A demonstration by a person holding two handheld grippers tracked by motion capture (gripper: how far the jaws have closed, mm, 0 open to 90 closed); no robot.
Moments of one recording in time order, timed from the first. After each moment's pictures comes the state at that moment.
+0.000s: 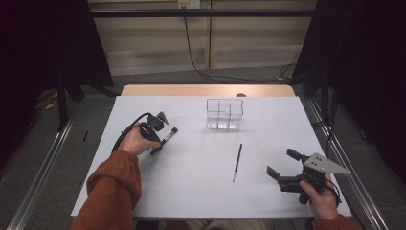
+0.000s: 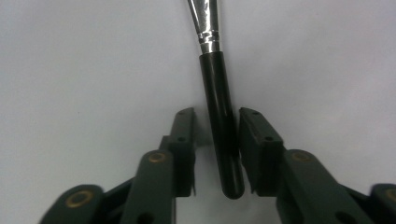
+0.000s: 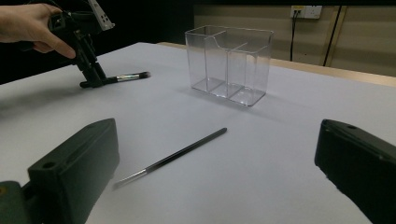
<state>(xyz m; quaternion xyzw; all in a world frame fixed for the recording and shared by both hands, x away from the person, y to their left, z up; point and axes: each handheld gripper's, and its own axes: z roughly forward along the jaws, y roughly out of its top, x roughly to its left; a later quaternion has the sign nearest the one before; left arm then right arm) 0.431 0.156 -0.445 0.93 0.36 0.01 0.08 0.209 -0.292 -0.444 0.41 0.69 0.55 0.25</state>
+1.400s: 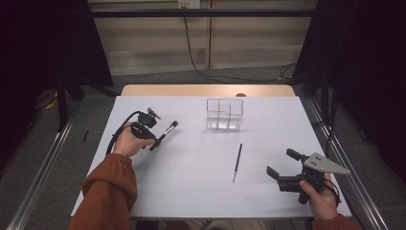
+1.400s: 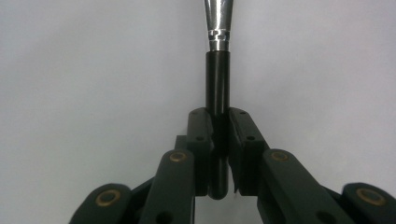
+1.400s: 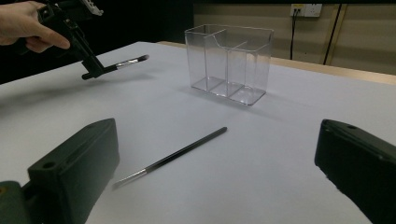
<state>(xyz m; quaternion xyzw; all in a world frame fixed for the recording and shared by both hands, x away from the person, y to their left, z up) 0.425 0.179 -0.435 0.90 0.40 0.01 0.19 0.210 -0.292 -0.445 0.41 0.69 0.55 0.25</state>
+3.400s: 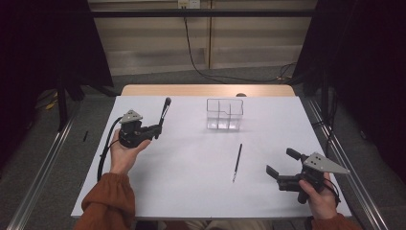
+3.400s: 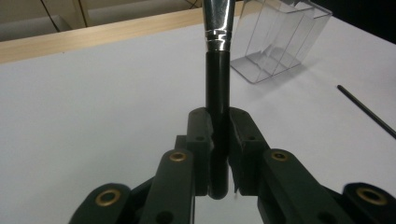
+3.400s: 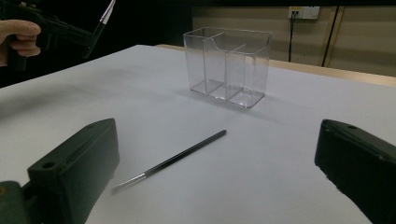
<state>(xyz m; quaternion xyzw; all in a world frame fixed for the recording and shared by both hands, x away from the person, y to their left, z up) 0.376 0.205 -0.422 0.78 0.38 0.13 0.48 0.211 -0.291 -0.445 0.41 0.68 0.55 0.26</state>
